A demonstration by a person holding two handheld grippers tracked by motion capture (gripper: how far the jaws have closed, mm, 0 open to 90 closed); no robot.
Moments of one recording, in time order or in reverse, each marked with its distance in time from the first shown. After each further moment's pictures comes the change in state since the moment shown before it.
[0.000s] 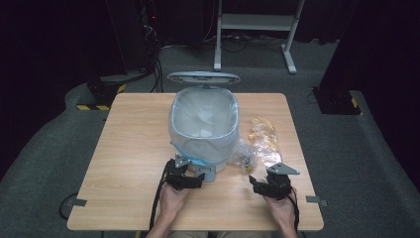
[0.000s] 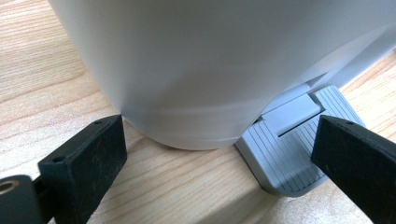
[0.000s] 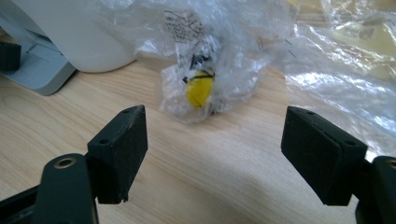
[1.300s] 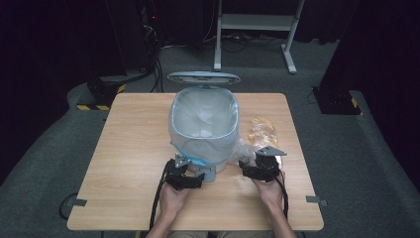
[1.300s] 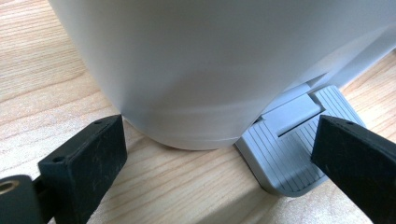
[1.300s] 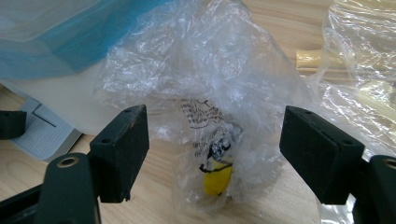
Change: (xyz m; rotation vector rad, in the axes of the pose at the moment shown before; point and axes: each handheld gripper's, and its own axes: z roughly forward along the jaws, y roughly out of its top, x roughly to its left) left arm 0.000 0.000 0.000 -0.001 -0.003 -0.001; right arm 0.007 0.048 0.031 -0.009 0.019 -0.002
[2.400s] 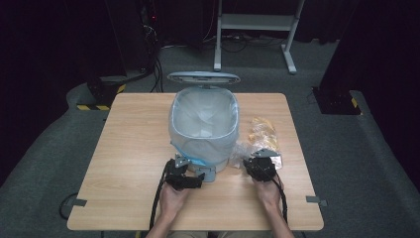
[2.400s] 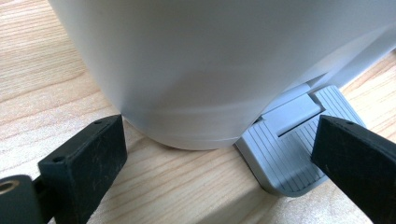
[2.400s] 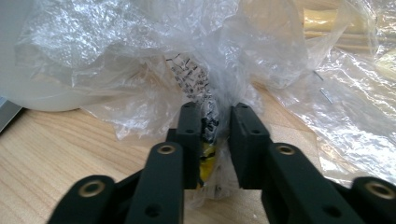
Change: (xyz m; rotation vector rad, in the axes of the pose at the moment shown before) left arm 0.000 0.000 0.000 0.000 0.000 0.000; right arm -0.006 -0.017 0.027 0.075 -0.040 -0.032
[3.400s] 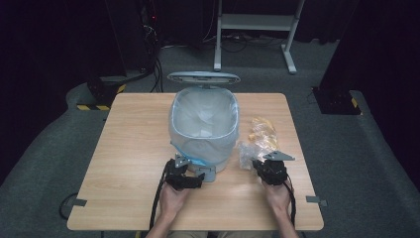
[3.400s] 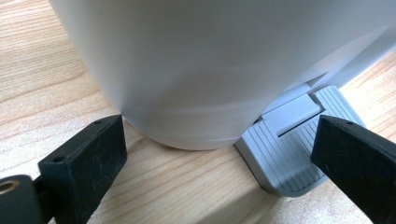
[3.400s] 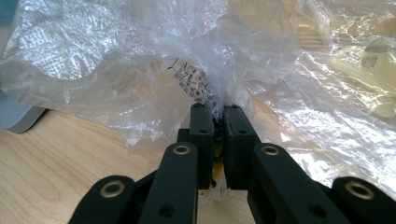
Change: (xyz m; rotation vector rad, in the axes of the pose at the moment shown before) left arm 0.000 0.000 0.000 0.000 0.000 0.000; right arm -0.017 -0.009 -0.033 -0.056 0.027 0.044
